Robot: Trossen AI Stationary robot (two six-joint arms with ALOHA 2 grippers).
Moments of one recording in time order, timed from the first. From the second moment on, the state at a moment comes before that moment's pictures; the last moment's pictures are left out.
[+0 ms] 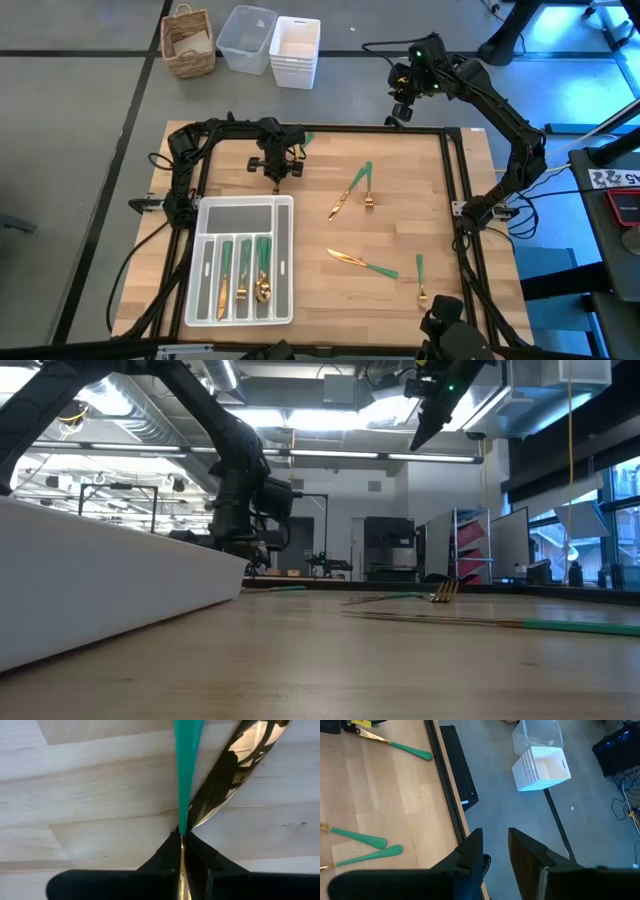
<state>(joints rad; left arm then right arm) 0.60 2.00 1.32 -0.99 0.15 -0.85 -0.84 1.58 1.80 -1.02 -0.07 -0.64</state>
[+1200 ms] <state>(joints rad) 0.63 1.52 1.32 -1.09 0.36 -0.78 -0.84 1.58 1.80 -1.03 -0.13 -0.61</state>
